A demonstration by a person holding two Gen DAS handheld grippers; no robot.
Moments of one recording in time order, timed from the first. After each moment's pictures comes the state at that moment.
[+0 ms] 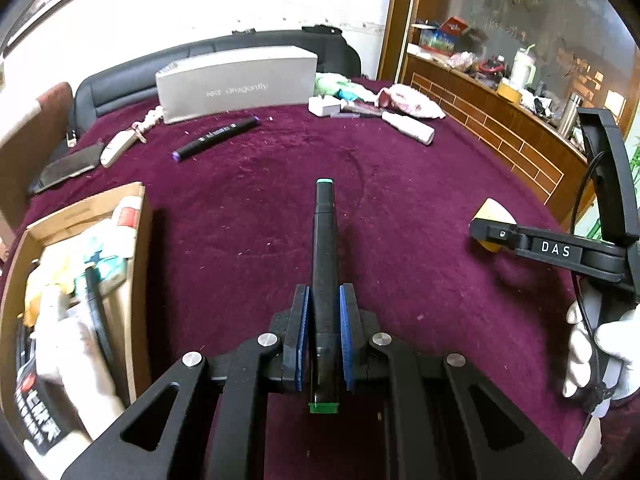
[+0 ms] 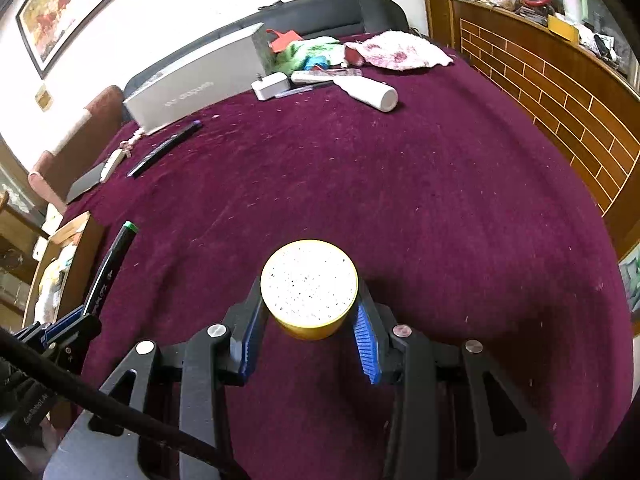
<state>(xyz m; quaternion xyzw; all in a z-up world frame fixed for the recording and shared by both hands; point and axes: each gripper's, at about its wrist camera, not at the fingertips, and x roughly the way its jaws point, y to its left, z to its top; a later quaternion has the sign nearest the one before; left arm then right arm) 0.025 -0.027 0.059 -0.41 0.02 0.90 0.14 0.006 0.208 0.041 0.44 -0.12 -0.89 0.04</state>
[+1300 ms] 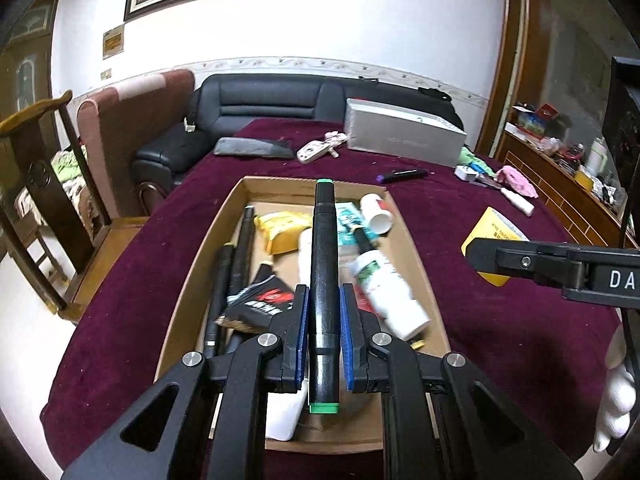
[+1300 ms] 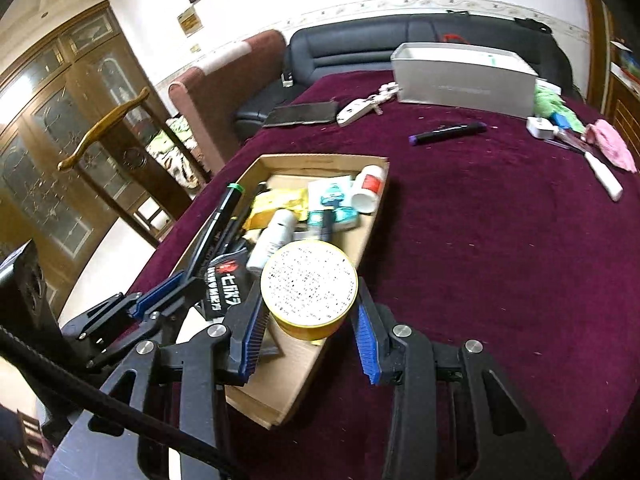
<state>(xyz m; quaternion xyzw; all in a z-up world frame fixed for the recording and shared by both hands) 0.113 -0.216 0.074 -0.33 -0.06 0.94 -0.02 0.056 -0.052 0.102 0.43 -0.03 -0.86 0.28</state>
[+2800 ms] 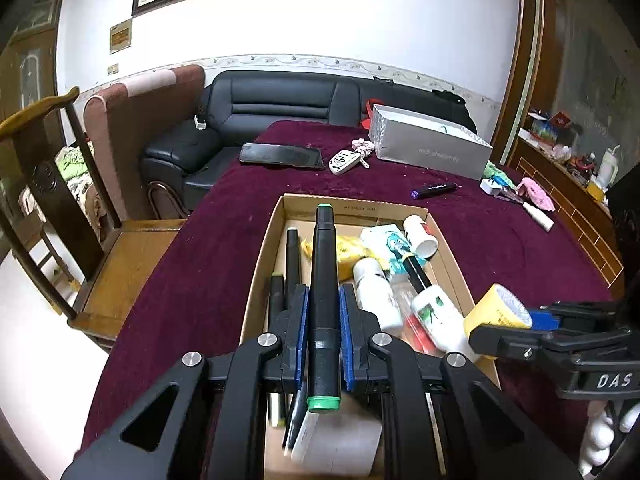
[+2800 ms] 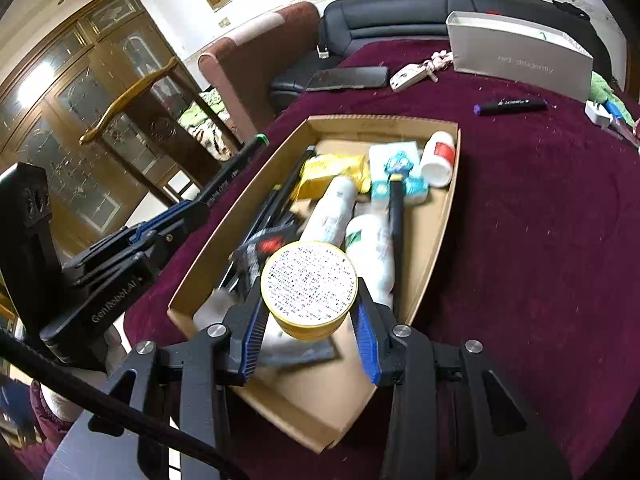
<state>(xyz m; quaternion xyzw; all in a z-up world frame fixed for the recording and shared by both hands) 0.084 -0.267 0.086 -0.34 -0.06 0.94 -0.03 0.049 -0.094 0.076 0.46 -0.03 -0.82 0.34</state>
